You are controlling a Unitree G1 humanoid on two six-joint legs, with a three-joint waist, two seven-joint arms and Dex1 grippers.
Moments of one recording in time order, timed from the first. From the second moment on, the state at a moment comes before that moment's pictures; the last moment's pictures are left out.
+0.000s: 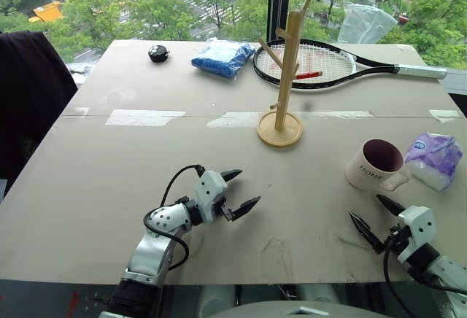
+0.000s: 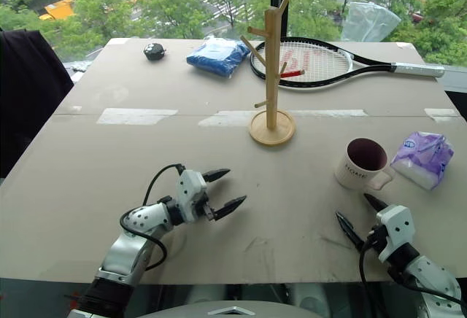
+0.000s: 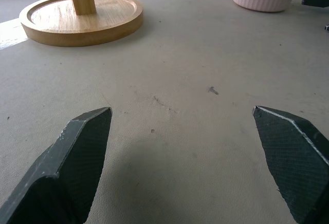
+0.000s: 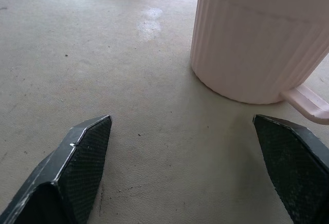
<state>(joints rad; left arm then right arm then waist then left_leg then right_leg) 0.02 0.41 -0.13 -0.06 -0.22 -0.03 -0.81 0.46 -0.43 -0.21 -0.19 0.31 -0.11 0.67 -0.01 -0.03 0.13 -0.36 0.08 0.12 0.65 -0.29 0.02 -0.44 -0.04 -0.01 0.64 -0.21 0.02</state>
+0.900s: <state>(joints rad) 0.08 0.48 -0.16 -0.22 -0.28 0.11 -0.86 0.53 -0.42 -0.24 -0.22 0.35 -0.09 0.64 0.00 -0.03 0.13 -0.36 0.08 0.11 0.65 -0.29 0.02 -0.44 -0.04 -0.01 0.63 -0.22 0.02</state>
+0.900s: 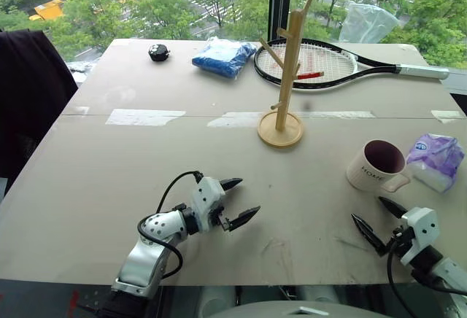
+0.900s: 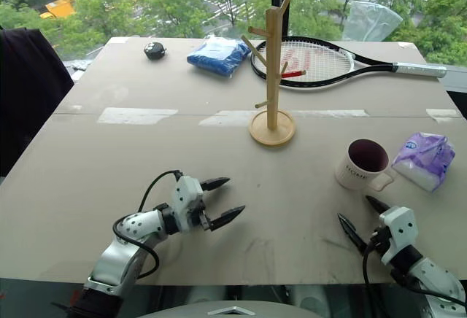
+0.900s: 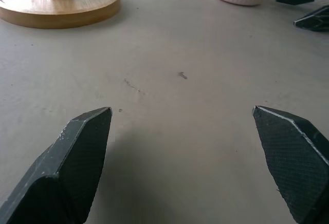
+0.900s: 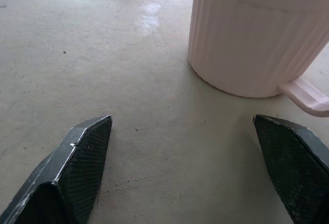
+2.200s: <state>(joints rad) -0.25 0.56 -0.24 -0.43 -0.40 0.43 -0.96 0.23 -0.40 -0.40 -0.04 0.53 0.10 0.62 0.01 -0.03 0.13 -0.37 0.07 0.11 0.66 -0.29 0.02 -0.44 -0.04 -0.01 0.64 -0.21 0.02</state>
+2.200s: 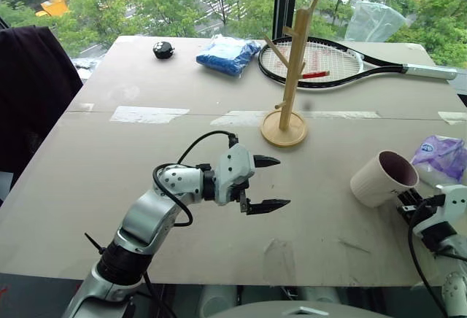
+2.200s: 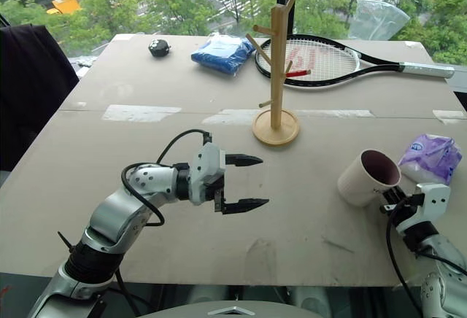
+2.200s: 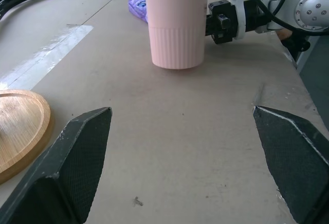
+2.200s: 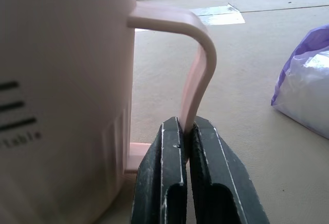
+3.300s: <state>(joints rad) -0.05 0.17 -0.12 -0.45 -0.38 0.06 -0.59 -1.16 -0.73 0.16 0.81 0.06 -0.15 1.22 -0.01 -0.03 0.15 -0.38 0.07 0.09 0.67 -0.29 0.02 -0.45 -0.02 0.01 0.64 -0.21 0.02</state>
